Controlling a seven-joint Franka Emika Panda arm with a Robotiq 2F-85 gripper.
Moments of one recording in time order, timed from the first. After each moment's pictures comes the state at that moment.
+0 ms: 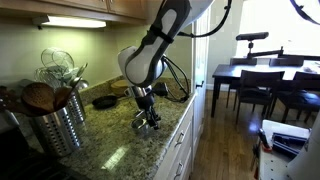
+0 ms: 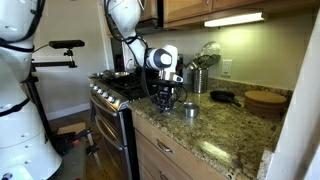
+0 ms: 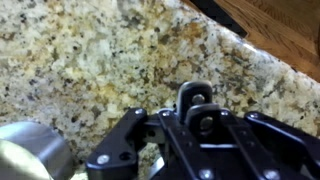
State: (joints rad) arm 0.04 0.46 0.13 -2.03 -0.16 2.25 -0.40
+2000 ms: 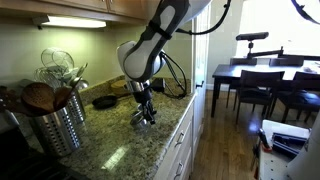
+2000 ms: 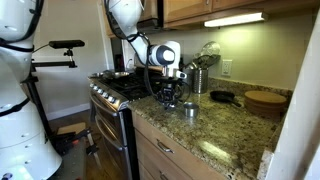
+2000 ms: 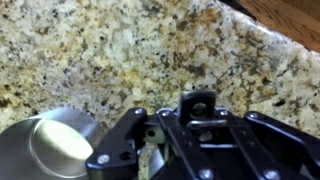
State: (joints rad) arm 0.04 0.45 0.12 -1.99 -0.16 2.25 -0.37
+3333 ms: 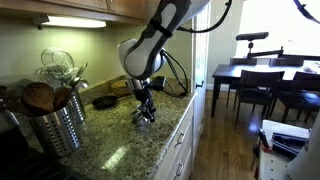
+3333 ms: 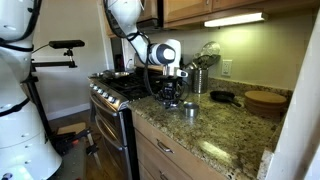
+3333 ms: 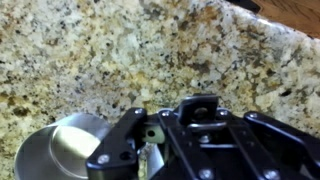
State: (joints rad) arm 0.04 0.44 0.10 -1.99 -0.16 2.26 -0.29
